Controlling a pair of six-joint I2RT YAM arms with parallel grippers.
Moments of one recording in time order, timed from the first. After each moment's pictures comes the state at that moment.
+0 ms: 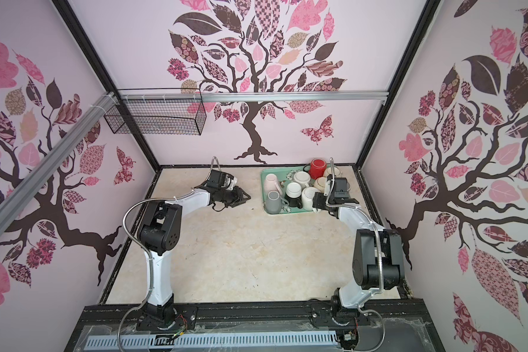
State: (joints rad) left arm -0.32 2.11 1.49 -0.25 0.60 -0.64; right arm -0.02 1.61 1.02 -0.25 -0.16 0.18
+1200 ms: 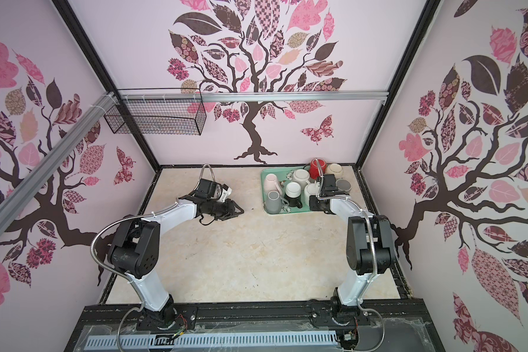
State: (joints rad) left arm -0.32 1.79 1.18 -0.35 0.63 -0.50; right arm 0.05 1.74 1.16 -0.41 -0.04 0.05
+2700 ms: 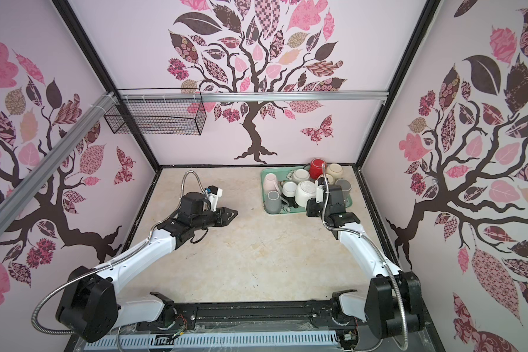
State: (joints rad) left arm -0.45 1.28 0.83 -0.10 0.35 -0.47; right arm 0.14 1.23 0.86 -0.24 -0.14 0.22
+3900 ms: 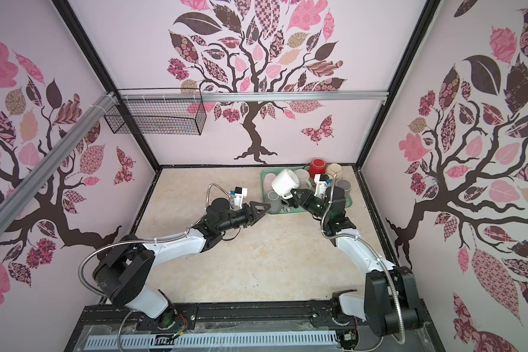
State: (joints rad) left arm -0.68 1.63 0.85 0.65 0.43 -1.23; right arm 0.14 1.26 0.72 0.37 -0.56 0.93
